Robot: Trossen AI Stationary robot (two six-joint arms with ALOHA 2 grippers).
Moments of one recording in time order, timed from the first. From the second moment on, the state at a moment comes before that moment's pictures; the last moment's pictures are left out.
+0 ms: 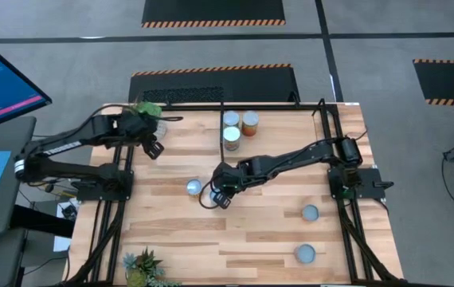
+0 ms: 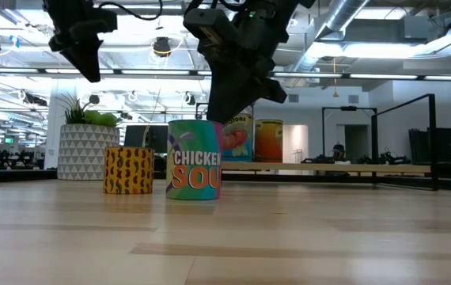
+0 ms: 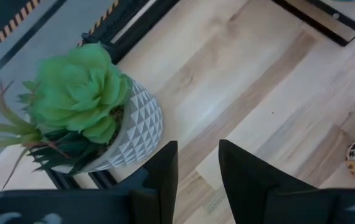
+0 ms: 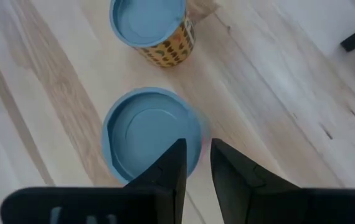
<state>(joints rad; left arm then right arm) 0.34 0.96 1.04 -1.19 -0.38 -0.33 0.12 1.98 1.58 -0.65 0.10 0.72</state>
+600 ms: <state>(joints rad) 0.34 0.93 1.04 -1.22 -0.43 -0.34 0.12 1.98 1.58 -0.65 0.08 0.64</state>
